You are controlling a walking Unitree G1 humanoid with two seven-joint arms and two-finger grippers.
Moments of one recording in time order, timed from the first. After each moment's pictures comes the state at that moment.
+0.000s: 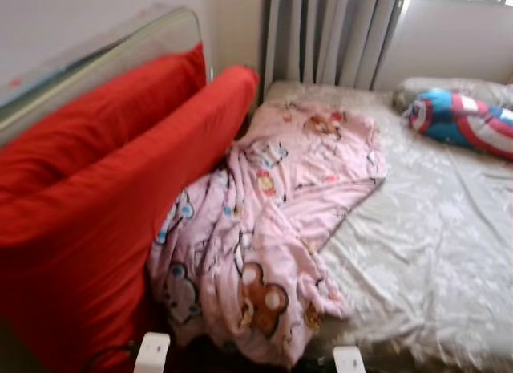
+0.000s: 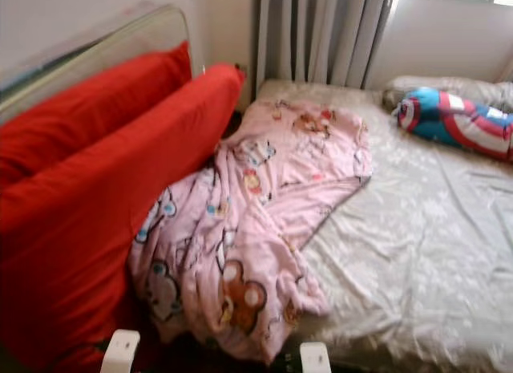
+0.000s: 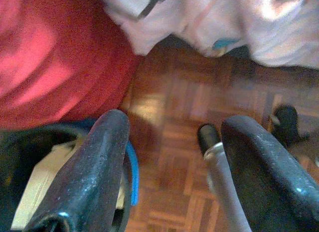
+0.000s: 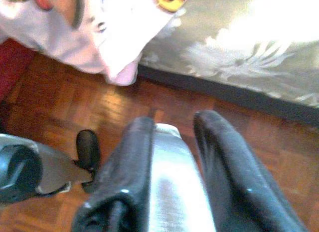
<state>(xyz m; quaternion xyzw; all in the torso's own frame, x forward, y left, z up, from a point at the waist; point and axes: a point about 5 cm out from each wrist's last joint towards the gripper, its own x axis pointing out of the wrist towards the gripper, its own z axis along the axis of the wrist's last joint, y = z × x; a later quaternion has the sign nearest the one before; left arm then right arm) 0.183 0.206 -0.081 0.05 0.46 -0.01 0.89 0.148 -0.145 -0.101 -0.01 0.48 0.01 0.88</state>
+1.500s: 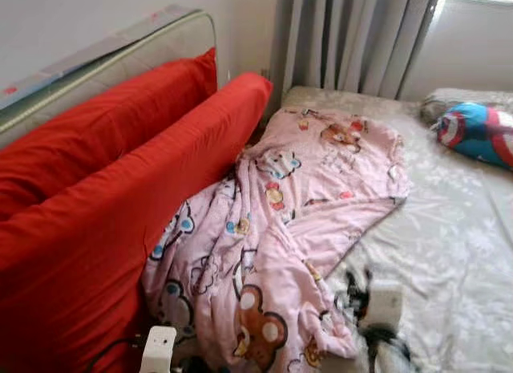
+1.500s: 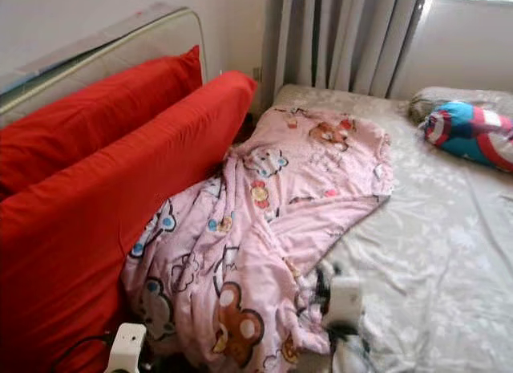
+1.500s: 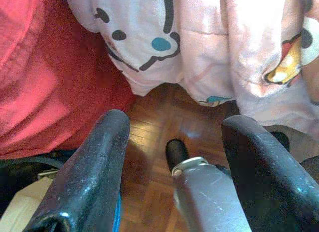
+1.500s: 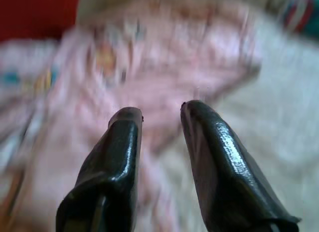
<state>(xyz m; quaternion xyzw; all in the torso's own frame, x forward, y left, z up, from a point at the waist) 0.189 0.205 -0.076 0.04 0.41 0.00 0.91 0.200 -0.167 -0.037 0.00 0.12 -0.02 0.99</state>
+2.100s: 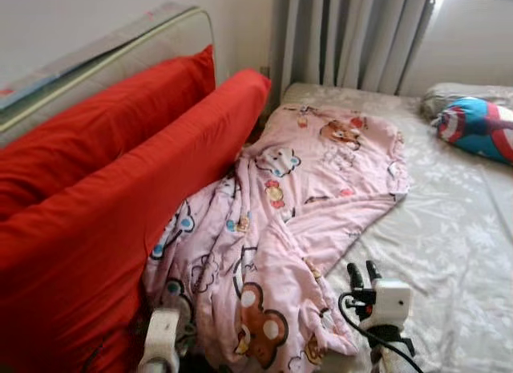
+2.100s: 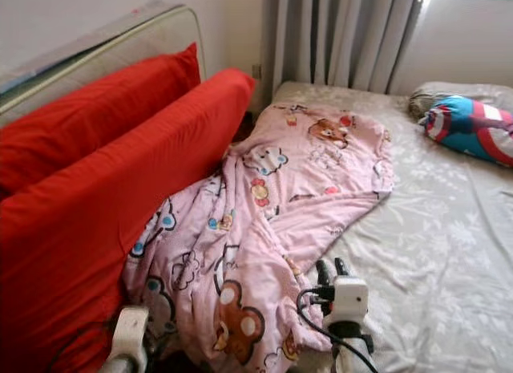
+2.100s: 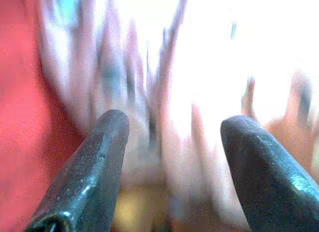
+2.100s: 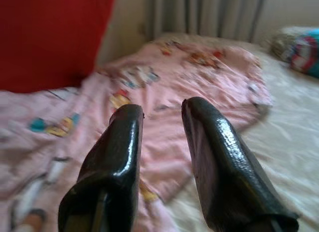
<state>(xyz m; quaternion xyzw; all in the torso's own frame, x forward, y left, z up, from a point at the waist) 0.257 0.192 -0.023 0.02 0.22 0.00 0.98 0.234 -0.155 0.009 0.01 0.01 0.02 1.00</state>
